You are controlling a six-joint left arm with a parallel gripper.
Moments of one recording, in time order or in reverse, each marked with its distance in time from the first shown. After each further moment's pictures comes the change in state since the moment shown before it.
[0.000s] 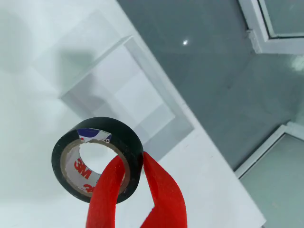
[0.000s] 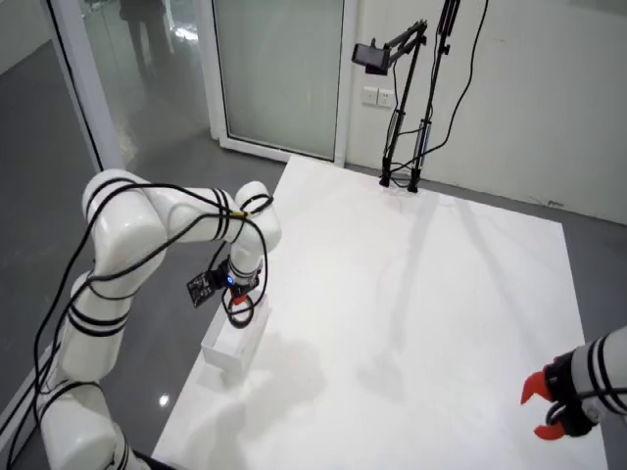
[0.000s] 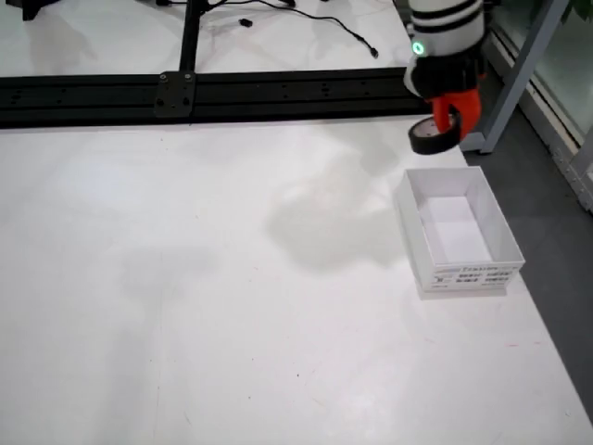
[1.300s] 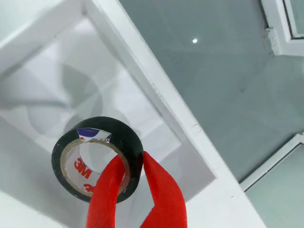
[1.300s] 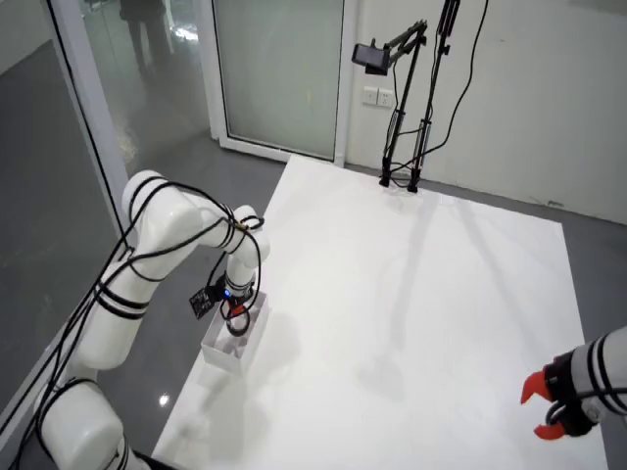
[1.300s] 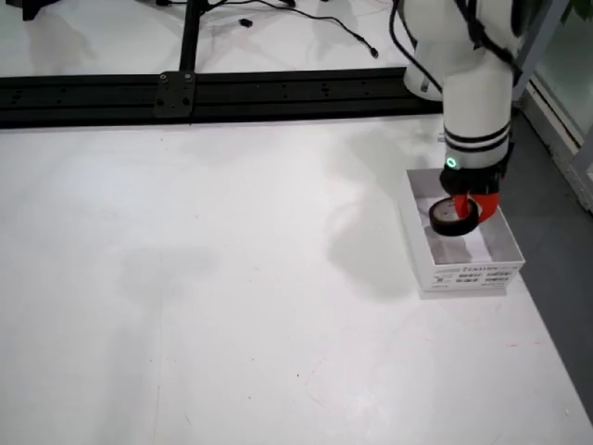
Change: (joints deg) arm 11.2 15.3 0.6 1.9 -18.6 1.8
